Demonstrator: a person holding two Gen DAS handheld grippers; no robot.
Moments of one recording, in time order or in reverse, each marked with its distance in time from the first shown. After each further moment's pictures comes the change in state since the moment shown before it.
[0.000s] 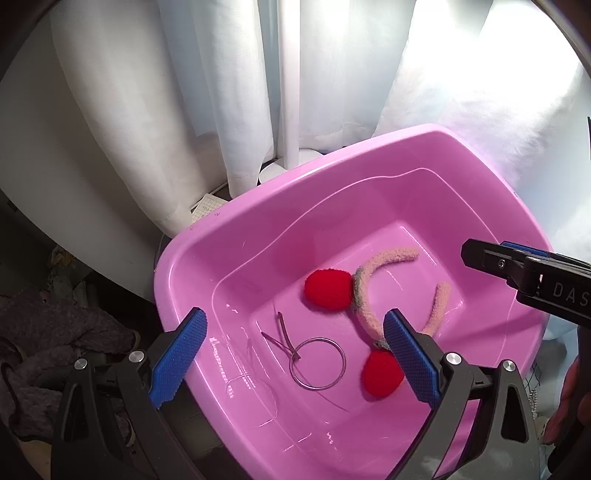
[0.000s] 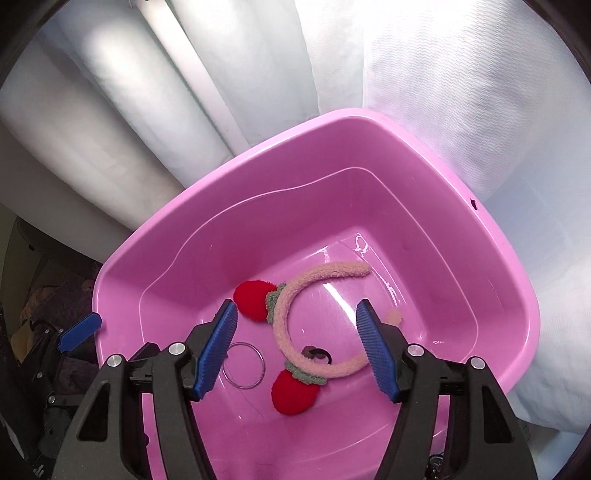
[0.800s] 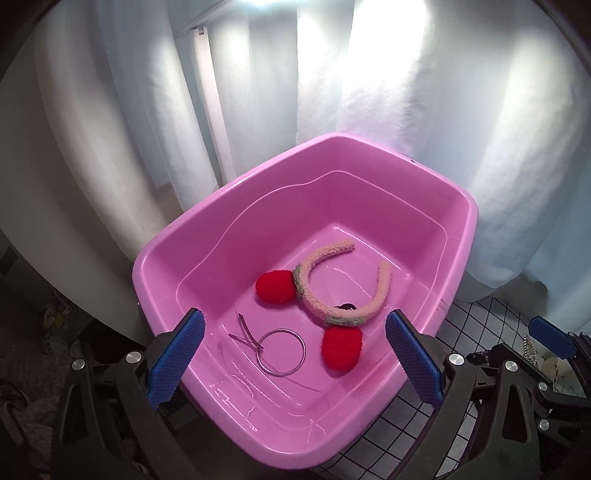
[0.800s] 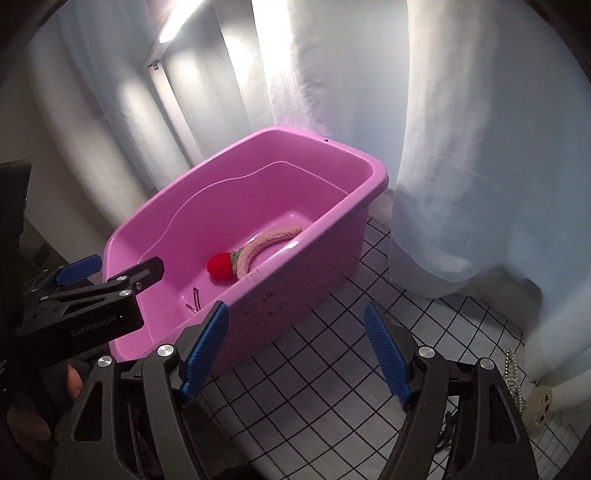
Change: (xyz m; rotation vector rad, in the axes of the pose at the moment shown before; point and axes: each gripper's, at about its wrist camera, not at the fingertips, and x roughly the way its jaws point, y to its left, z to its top) left arm -0.061 -0.051 -0.061 0.228 -0.197 -0.096; right arm -0.088 -0.022 -0.207 0.202 -0.312 -0.168
